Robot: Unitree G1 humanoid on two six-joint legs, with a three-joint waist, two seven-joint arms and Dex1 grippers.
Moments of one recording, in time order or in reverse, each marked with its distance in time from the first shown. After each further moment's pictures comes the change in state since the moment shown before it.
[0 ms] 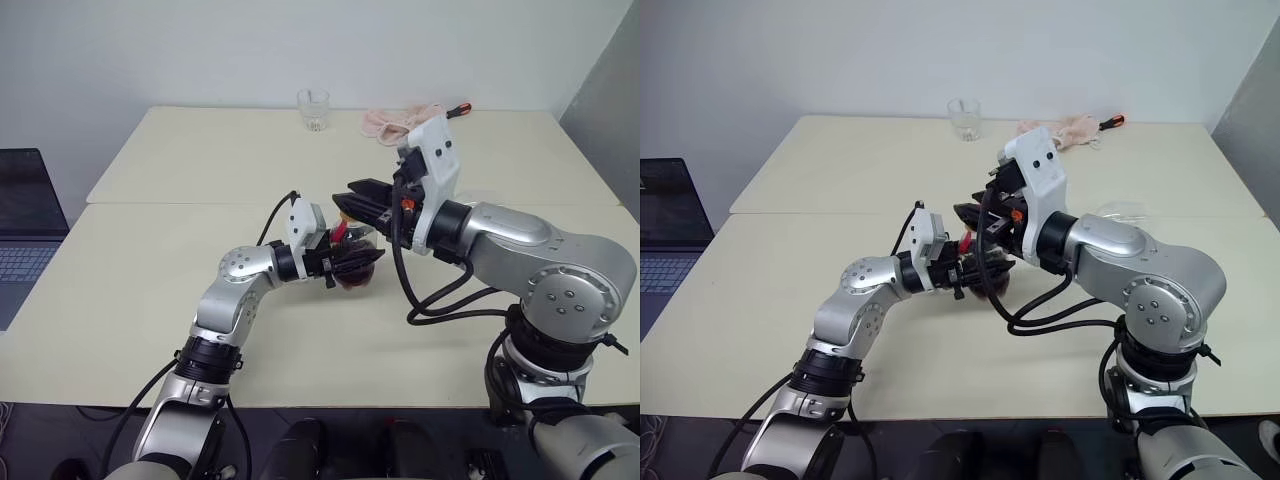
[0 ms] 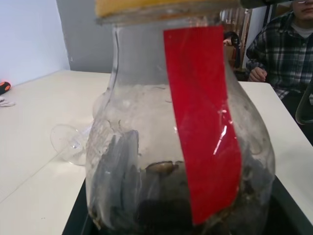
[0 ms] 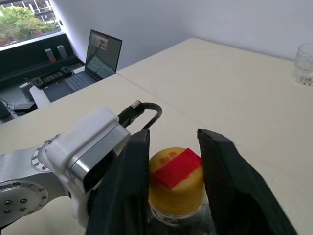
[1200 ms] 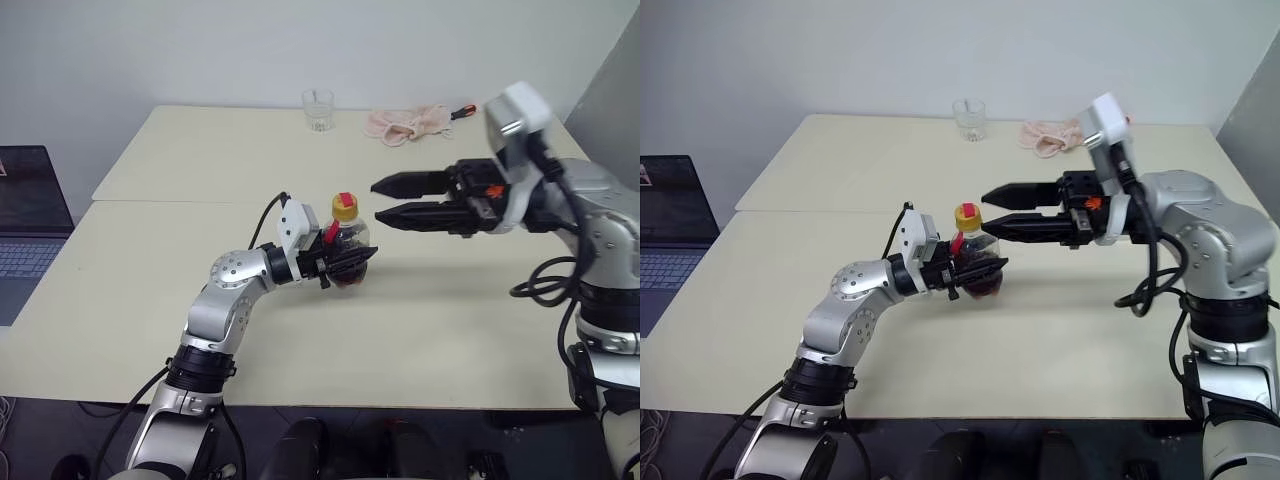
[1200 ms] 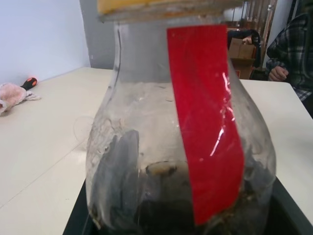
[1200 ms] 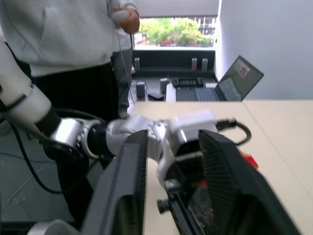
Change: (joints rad) left arm 0.045 0.020 0.019 -0.071 -0.001 0.024 0.062; right arm -0.029 -0.404 0.024 0.362 0.083 -0.536 0.949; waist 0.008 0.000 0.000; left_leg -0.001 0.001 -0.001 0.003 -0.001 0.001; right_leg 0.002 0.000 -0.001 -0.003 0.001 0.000
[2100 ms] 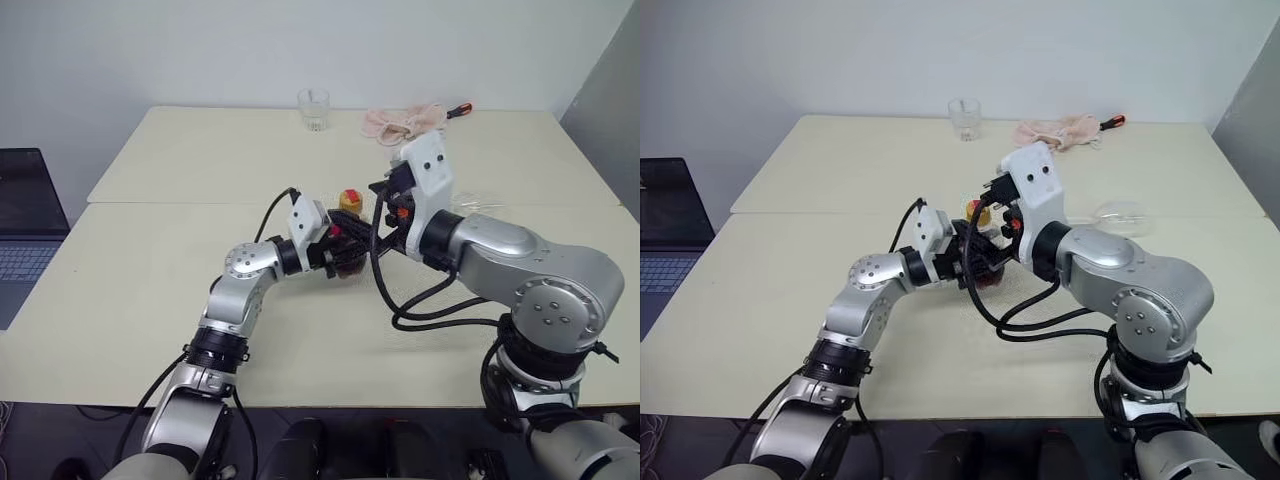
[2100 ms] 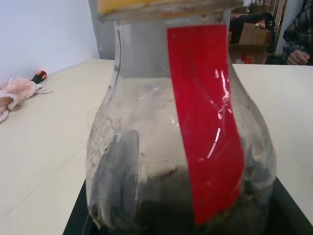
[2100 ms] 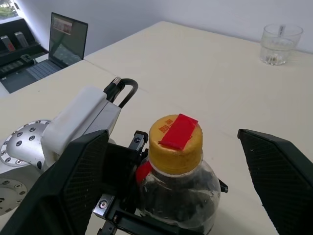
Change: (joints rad) left arm -0.097 -0.055 -0.009 0.235 0.104 -0.145 0.005; right arm 0.064 0.443 0.027 -0.392 -0.173 0.573 -1.077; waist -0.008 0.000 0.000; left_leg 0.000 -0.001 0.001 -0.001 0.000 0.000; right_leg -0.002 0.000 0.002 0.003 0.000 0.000
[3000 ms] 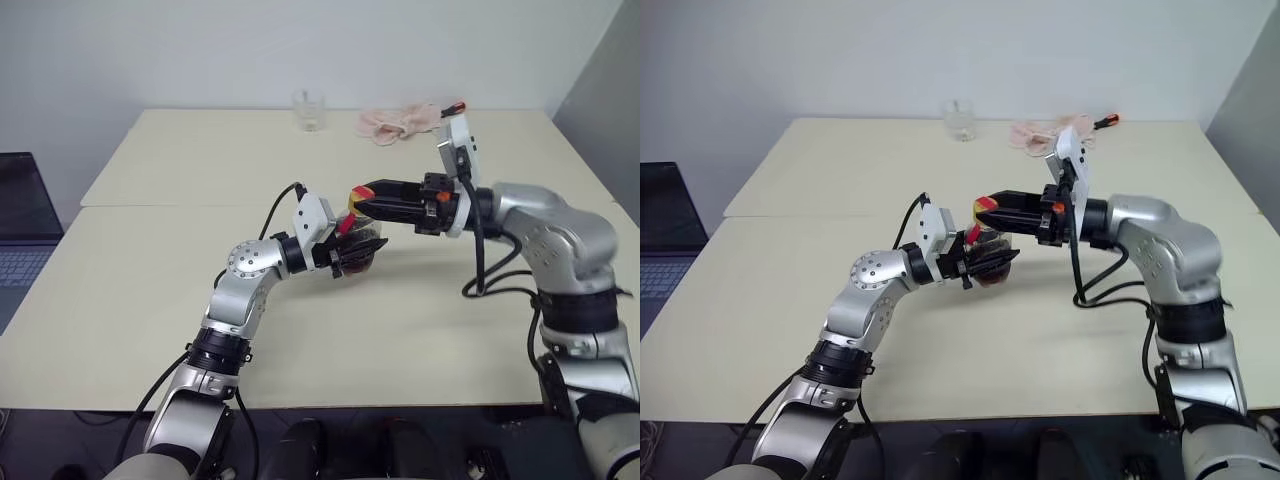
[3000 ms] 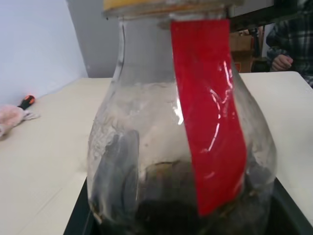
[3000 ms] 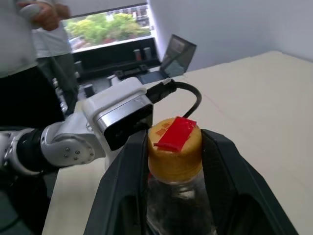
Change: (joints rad) left arm 0.007 -0.002 -0.014 -0.080 -0.008 0.011 0.000; right arm -0.116 -0.315 0.132 0.710 -0.102 -0.737 1.107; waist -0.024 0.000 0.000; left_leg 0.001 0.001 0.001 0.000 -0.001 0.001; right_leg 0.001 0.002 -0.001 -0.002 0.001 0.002
